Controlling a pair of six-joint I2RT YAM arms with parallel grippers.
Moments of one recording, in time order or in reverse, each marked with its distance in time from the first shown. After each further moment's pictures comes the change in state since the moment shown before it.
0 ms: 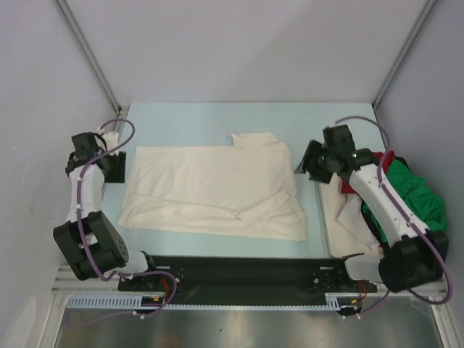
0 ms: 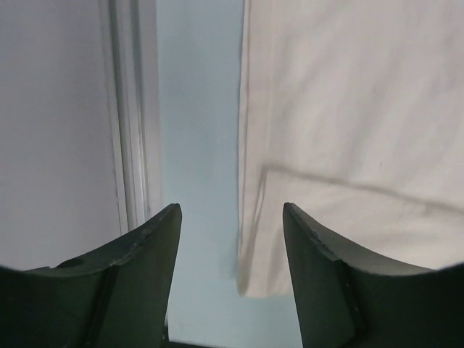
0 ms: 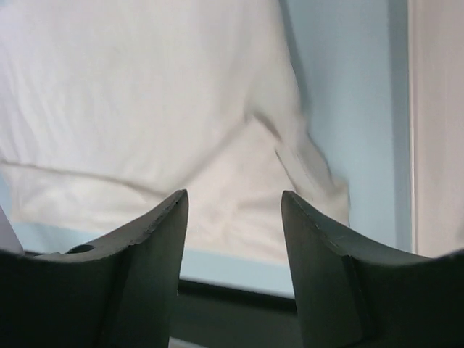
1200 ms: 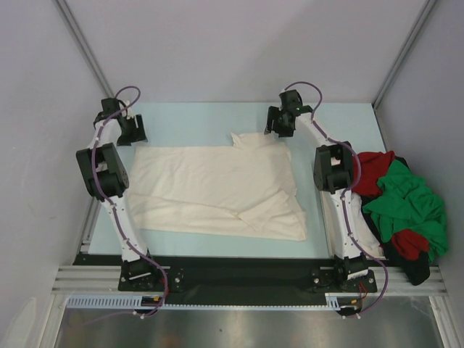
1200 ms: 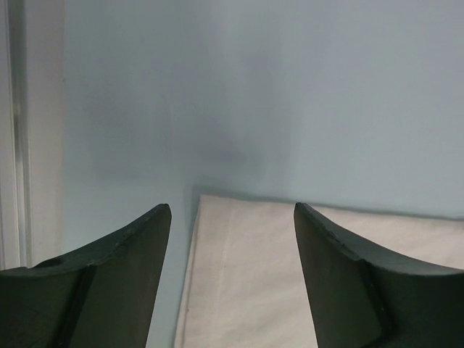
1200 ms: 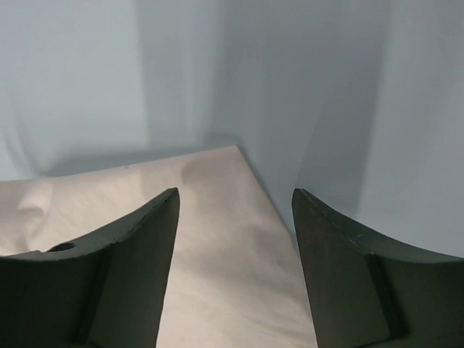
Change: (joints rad) left arm -0.150 0.903 0.818 0.113 0.056 -0.383; right arm -0.003 1.311 1.189 0.206 -0.011 -0.280
